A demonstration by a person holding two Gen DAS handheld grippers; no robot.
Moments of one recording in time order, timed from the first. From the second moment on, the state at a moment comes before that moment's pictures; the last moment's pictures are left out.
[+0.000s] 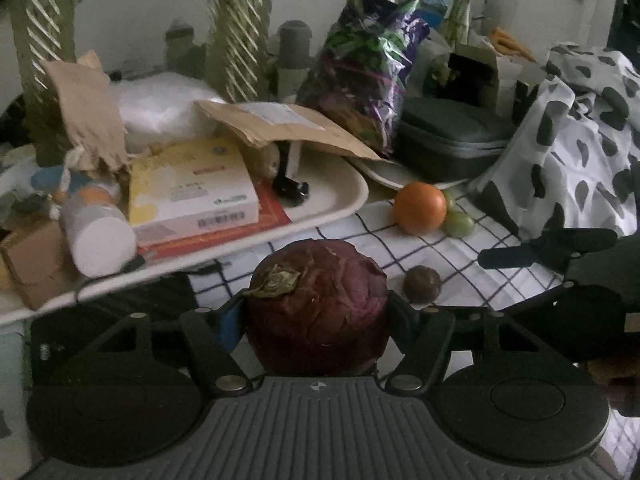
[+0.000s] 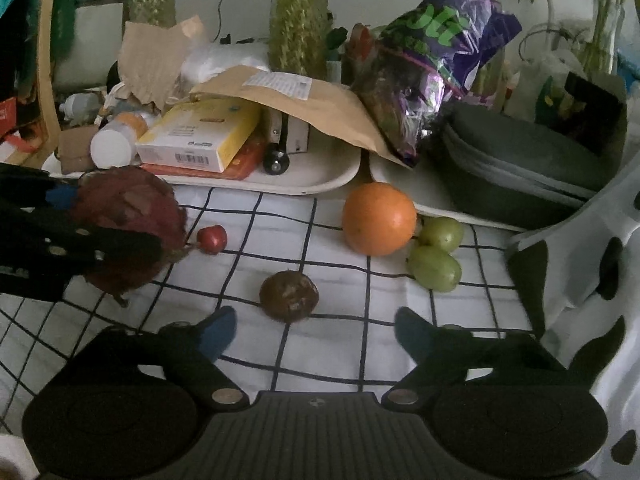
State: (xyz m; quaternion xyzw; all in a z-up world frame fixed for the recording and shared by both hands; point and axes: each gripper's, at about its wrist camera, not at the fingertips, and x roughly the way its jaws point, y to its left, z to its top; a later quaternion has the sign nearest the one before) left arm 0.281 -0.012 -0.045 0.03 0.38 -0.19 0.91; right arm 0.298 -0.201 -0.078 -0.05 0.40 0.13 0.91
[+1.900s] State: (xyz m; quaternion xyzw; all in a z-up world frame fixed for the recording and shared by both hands) left arm 0.169 -0.046 -0.019 0.07 0.38 -0.26 0.88; right arm 0.212 -0.210 -0.027 -0.02 0.38 0.17 0.91
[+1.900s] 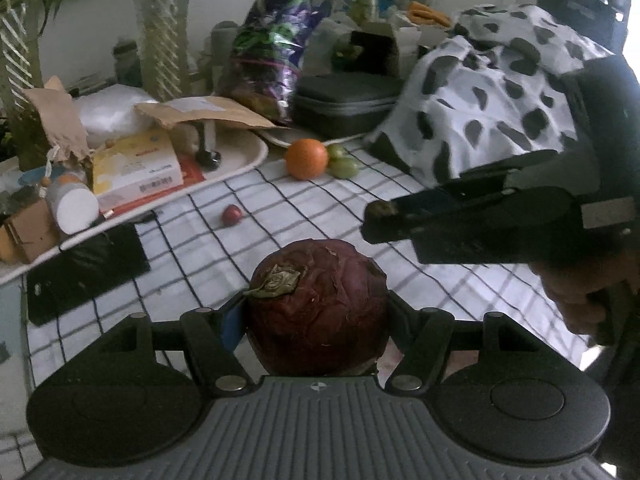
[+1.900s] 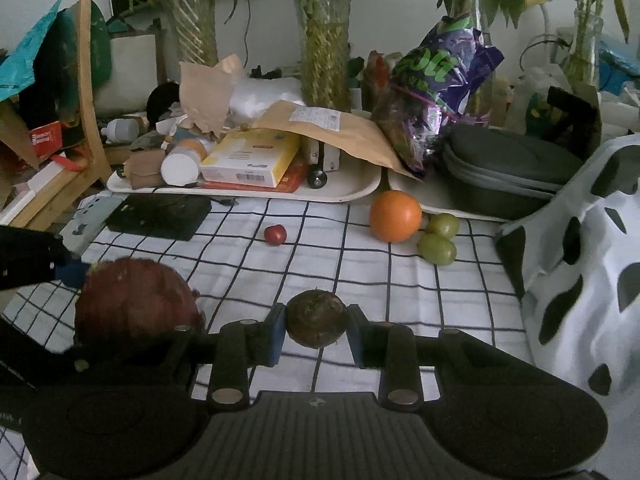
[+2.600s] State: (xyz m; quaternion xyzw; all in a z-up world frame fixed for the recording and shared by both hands) left arm 0.122 -0.076 -0.047 0.09 0.42 -0.27 0.86; right arm 0.159 -0.220 -0.016 -0.02 0.38 0.18 0.91
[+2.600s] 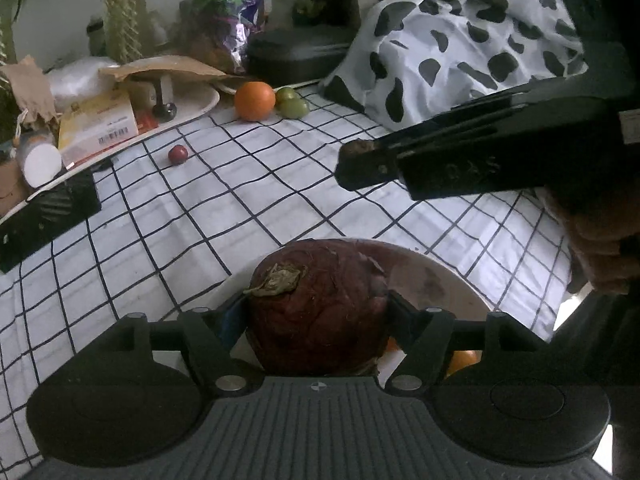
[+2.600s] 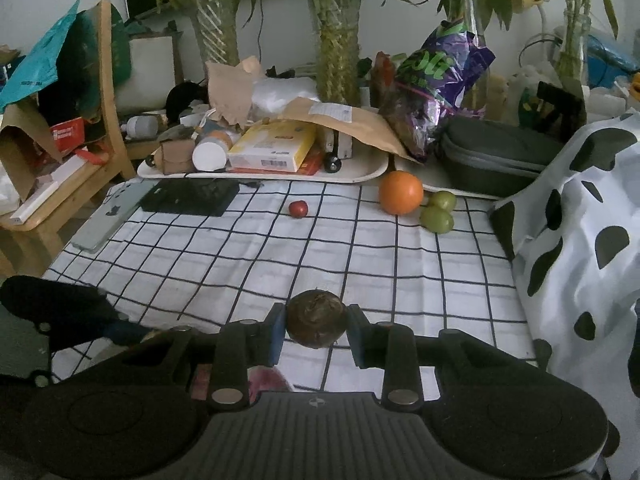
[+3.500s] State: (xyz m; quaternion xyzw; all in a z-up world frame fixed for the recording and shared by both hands) left arm 0.078 -0.051 -0.018 0.05 0.42 -0.23 0.88; right arm 0.093 -0.225 -0.023 -0.01 0.42 0.19 0.89
